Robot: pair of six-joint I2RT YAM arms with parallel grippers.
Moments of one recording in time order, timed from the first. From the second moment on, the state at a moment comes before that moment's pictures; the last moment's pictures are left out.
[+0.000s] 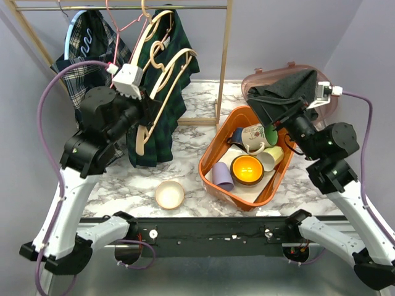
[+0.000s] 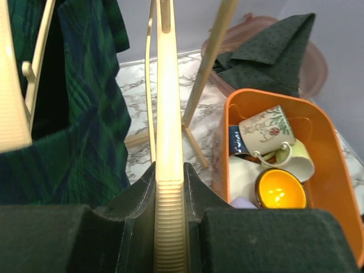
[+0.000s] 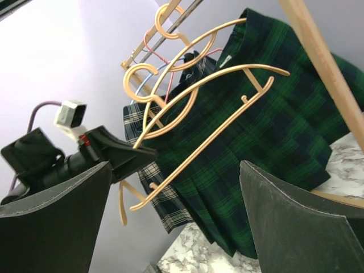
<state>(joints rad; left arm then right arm) -0.43 1.03 1.55 -0.69 0.08 -0.20 0.55 0.85 1.07 0.14 -0.12 0.77</state>
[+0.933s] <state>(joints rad) -0.43 1.53 2.03 -0.51 0.02 -0.08 0.55 0.71 1.06 0.06 0.01 0.65</state>
